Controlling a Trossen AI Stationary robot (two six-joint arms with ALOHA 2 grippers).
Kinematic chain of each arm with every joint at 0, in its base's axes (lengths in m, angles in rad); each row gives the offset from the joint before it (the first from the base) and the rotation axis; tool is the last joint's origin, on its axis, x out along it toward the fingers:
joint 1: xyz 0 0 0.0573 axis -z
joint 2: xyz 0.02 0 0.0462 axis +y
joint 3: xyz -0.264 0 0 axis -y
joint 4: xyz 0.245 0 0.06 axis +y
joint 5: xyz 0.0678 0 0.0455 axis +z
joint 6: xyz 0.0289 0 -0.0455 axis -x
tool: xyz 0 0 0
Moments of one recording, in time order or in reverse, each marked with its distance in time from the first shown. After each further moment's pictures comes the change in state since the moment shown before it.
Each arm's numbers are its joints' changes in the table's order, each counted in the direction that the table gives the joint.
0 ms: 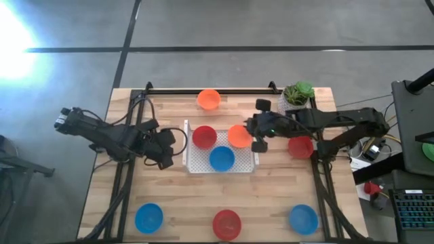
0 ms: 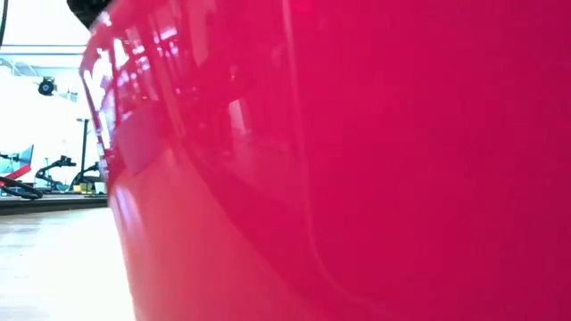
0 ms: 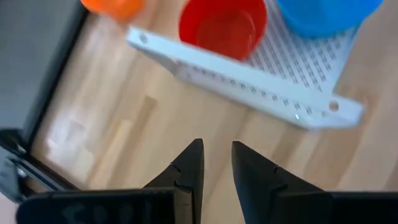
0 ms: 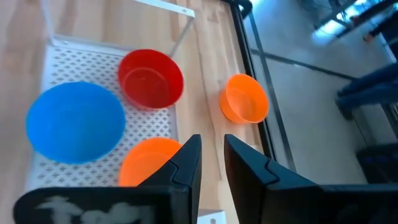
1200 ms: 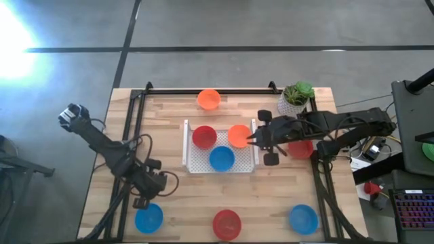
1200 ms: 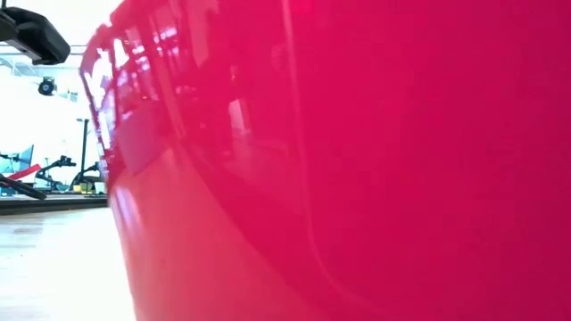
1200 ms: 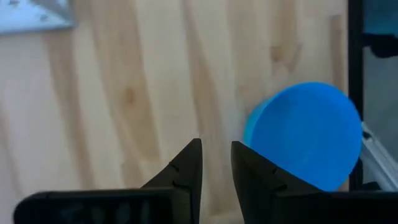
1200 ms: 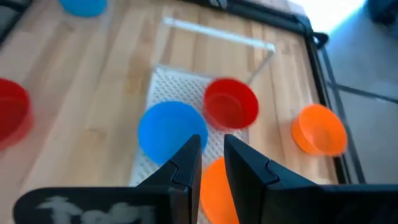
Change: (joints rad) left arm 0.376 -0.001 -0.253 -0.344 -0.513 -0.082; right arm -0.074 -0.091 -0.028 -0.017 0.265 -0.041
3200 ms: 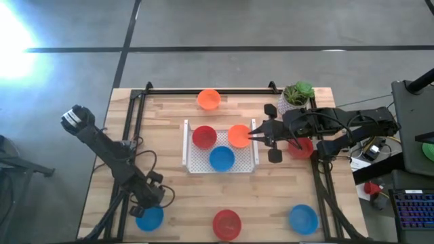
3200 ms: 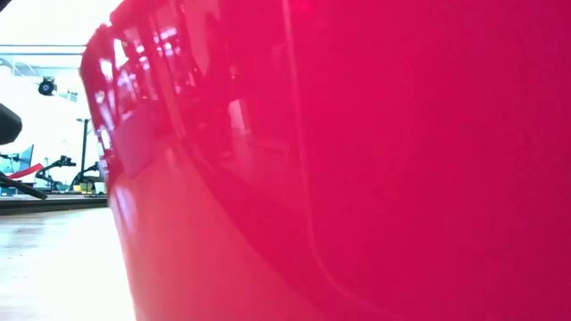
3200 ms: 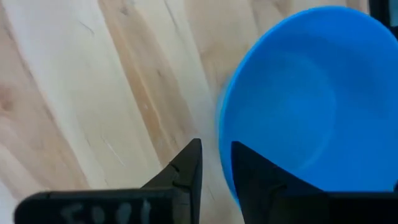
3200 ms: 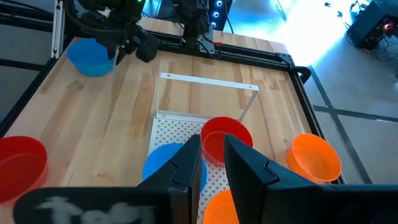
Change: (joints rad) left arm 0.127 0.068 -0.312 -0.438 -0.081 -0.033; right arm 0.000 -0.075 0.005 -0.092 -0.001 -0.055
